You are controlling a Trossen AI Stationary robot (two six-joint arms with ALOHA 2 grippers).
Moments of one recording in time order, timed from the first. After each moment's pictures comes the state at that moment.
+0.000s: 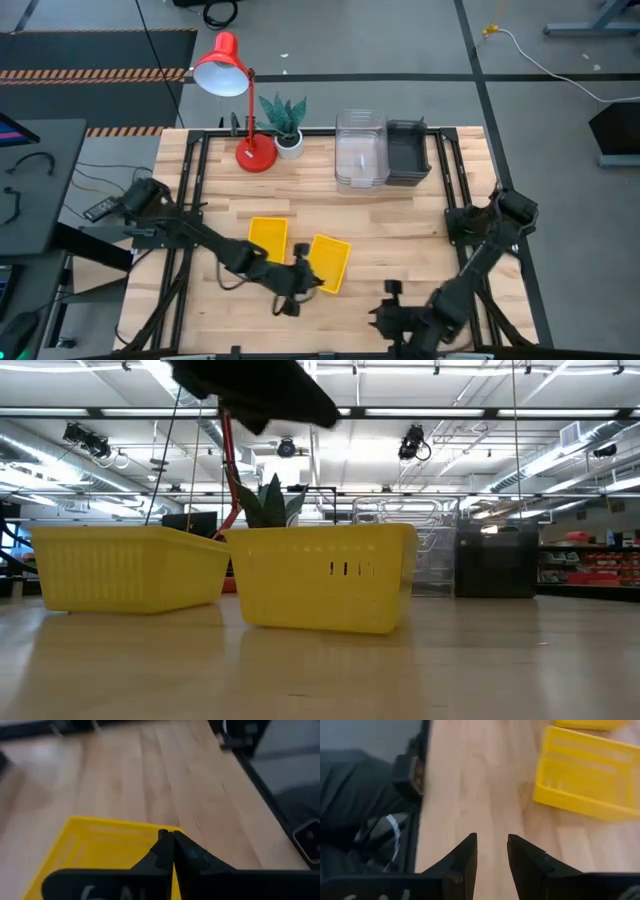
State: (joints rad) left arm -0.51 1.71 1.02 0.13 -0.36 -0.14; right arm 0.89 1.82 1.32 -0.57 0.58 0.77
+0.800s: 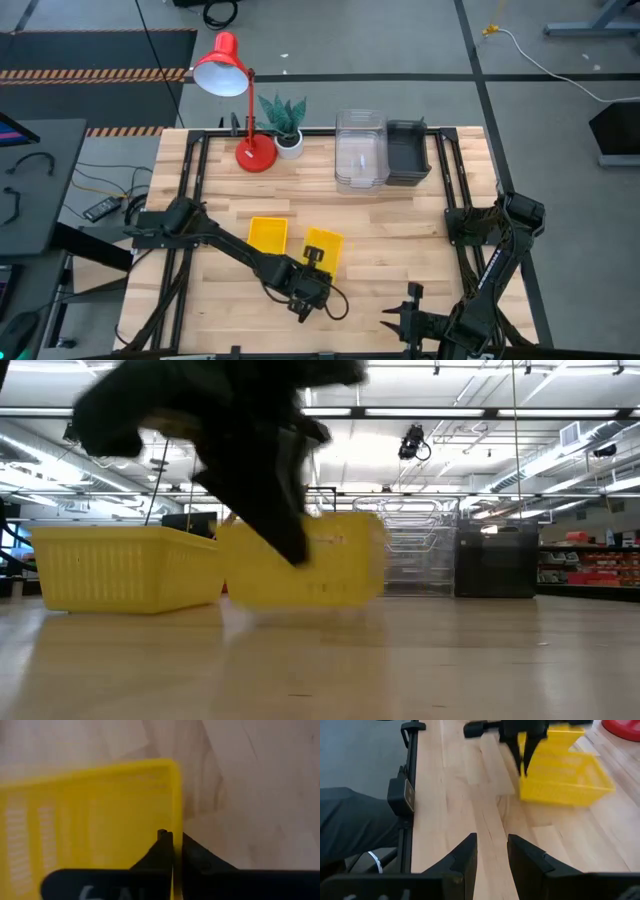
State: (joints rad) left arm -0.48 2.06 1.50 -0.61 -0.32 -0.04; right arm 1.06 1.82 1.32 -0.70 0.89 1.04
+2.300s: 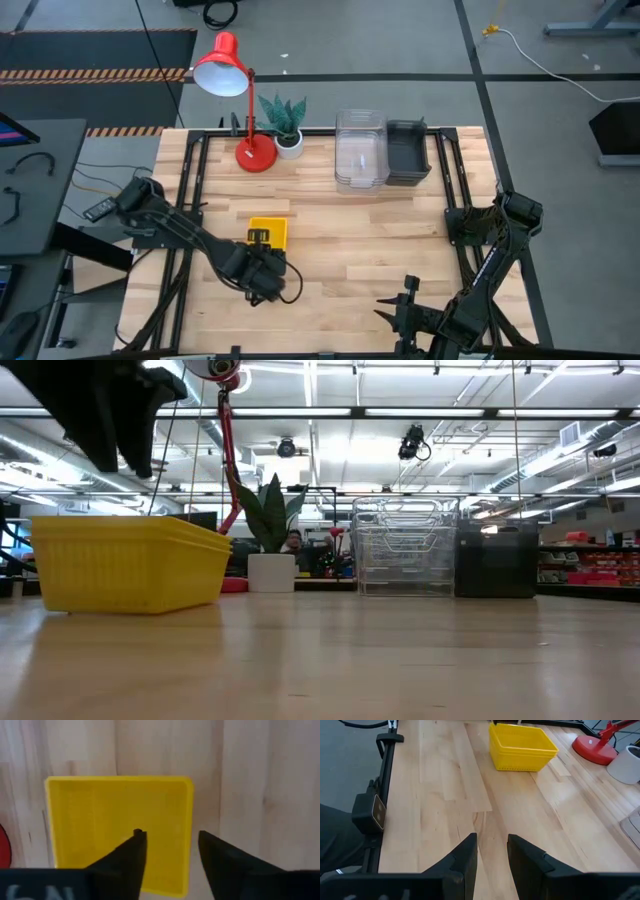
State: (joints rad) left arm -0.55 1.70 1.34 -1.11 -0.33 -0.49; right arm 1.02 1.82 1.32 -0.73 0.98 0.99
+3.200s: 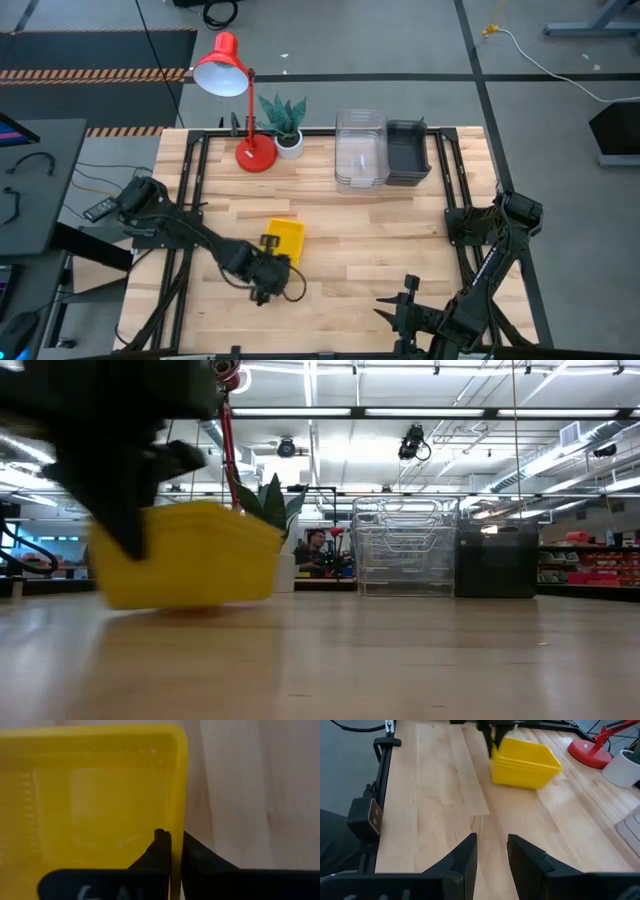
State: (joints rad) left arm -0.52 1.70 1.07 -0.68 -0.26 -0.33; right arm 1.02 1.82 1.32 -0.73 1.00 0.99
